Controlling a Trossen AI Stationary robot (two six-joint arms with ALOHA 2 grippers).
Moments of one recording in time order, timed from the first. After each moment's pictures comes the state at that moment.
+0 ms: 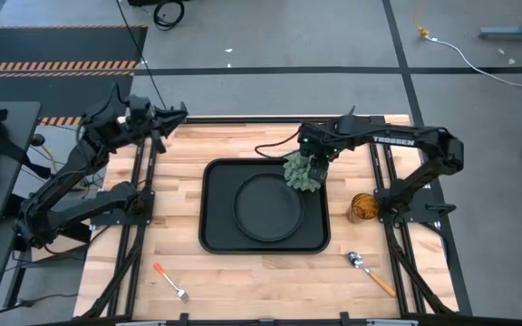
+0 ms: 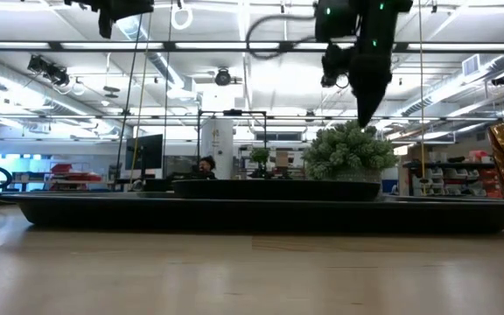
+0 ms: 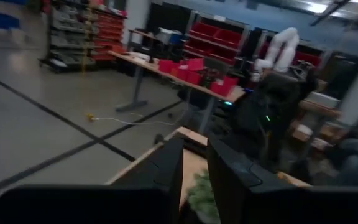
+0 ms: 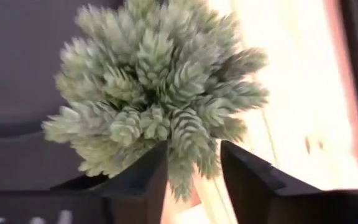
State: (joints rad) left arm 0.80 0.64 0.83 -0.15 0.37 -0.27; right arm -0.31 1.50 1.29 -1.13 0.12 0.06
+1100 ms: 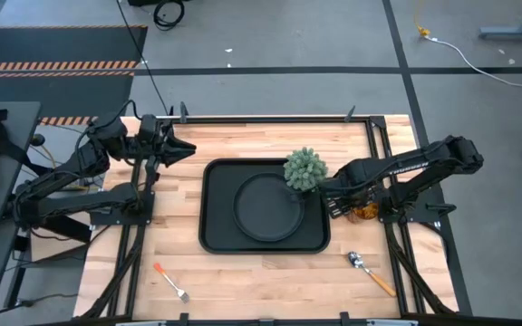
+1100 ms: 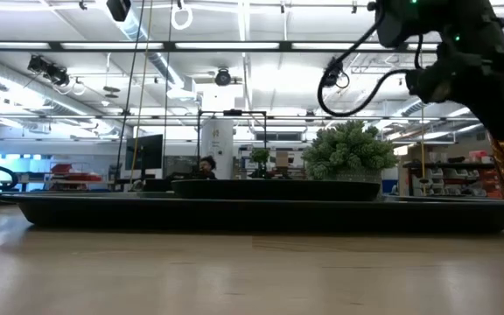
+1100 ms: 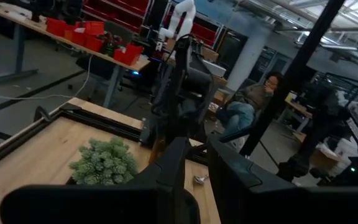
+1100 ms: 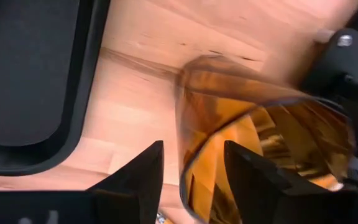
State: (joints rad) left arm 0.47 0.65 0.83 -0.14 0.47 -0.38; right arm 0.10 1.36 0.95 -1.32 -0.14 1.31
